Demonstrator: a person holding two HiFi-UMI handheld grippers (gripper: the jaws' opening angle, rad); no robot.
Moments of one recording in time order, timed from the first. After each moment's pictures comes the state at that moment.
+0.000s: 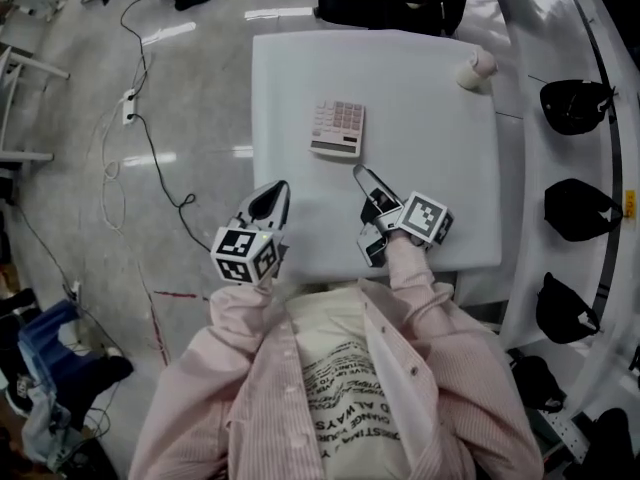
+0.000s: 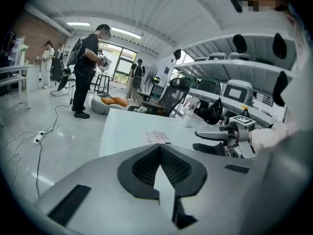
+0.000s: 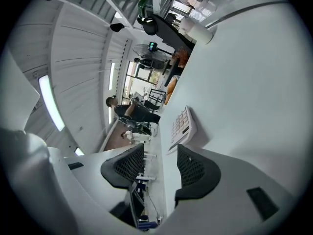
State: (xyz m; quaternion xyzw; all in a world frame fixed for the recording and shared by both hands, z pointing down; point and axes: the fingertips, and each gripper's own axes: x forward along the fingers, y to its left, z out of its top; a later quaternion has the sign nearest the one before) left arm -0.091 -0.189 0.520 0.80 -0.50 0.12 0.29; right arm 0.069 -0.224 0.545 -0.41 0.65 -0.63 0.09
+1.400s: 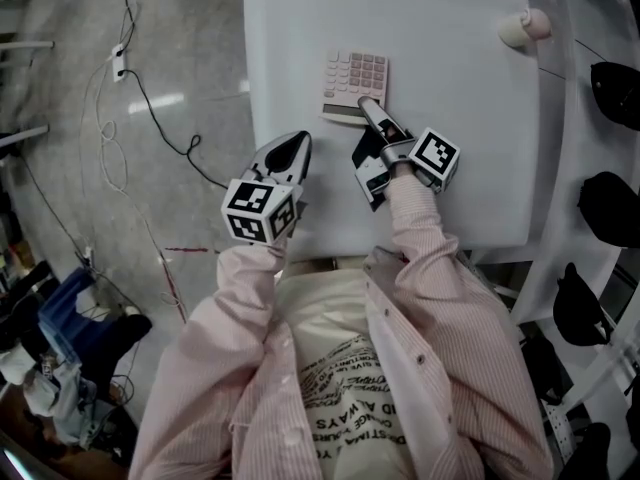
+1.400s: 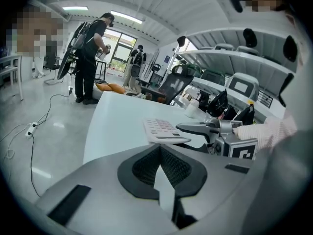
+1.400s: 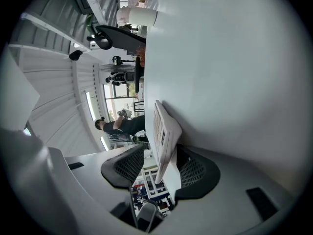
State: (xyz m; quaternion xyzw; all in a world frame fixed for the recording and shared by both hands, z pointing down) left arm -0.073 -0.235 0.580 0.80 -0.46 0.15 0.34; right arm 0.035 -0.292 0.620 -0.40 0.52 -0.73 0.20
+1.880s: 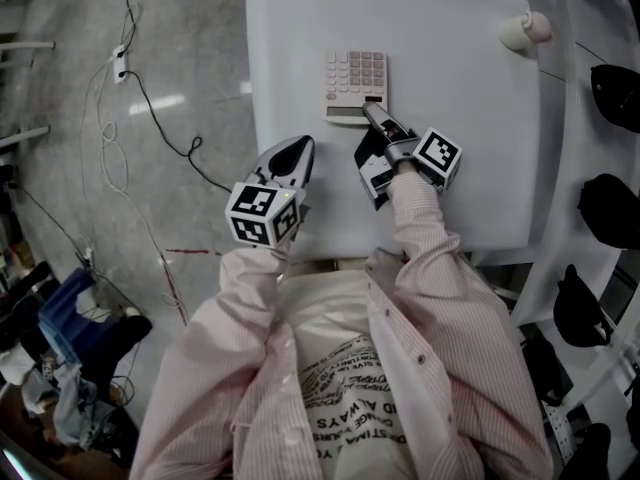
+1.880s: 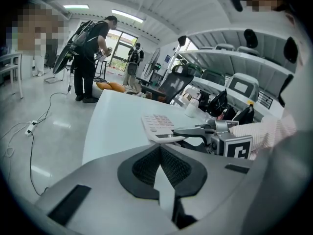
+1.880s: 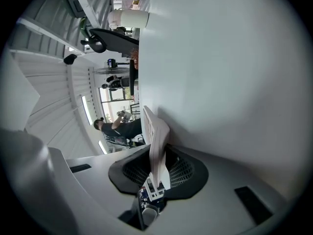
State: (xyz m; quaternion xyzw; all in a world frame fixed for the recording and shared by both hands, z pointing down) left arm -0.071 -0.229 0.584 0.80 -0.46 0.15 0.35; right arm 0.042 -0.291 0.633 -0.41 0.49 -0.75 0.20
